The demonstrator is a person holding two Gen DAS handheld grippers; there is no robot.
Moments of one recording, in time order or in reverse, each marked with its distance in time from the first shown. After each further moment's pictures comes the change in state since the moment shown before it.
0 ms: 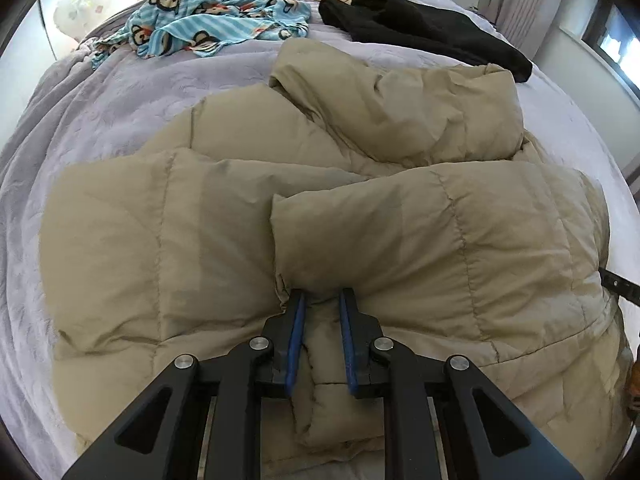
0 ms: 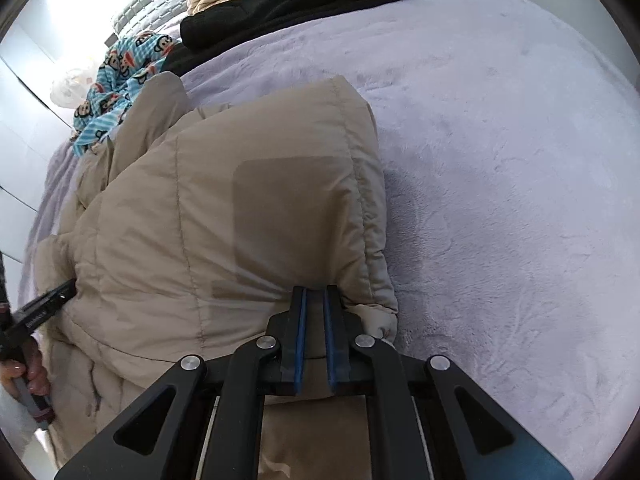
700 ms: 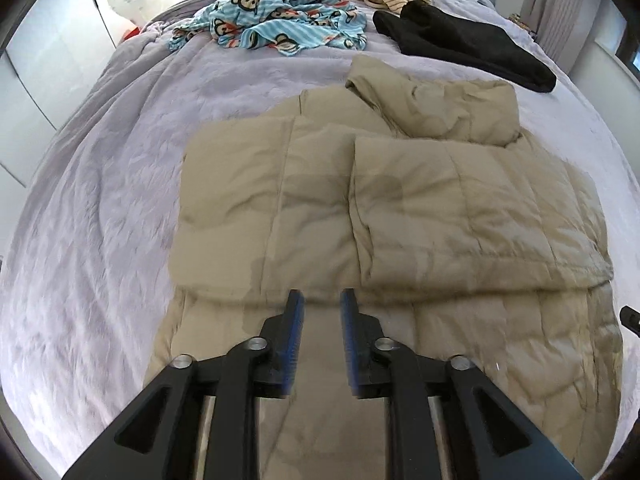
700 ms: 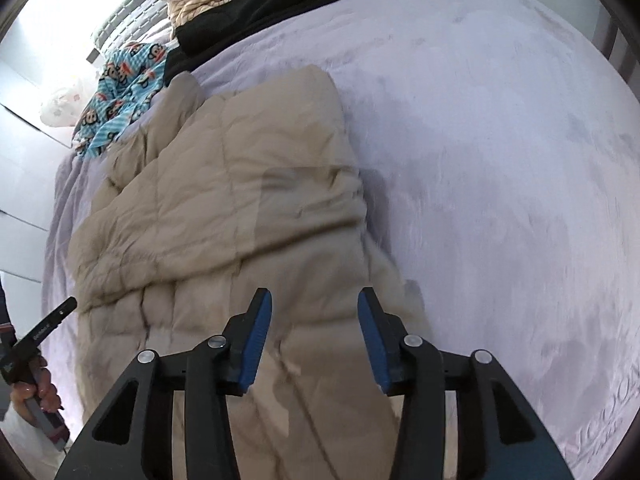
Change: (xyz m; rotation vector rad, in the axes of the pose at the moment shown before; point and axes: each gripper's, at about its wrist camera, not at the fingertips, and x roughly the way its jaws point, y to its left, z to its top) left arm -0.101 0.008 -0.057 -0.103 0.038 0.146; right arm -0.085 -0.004 -0.061 0.136 0.083 0.033
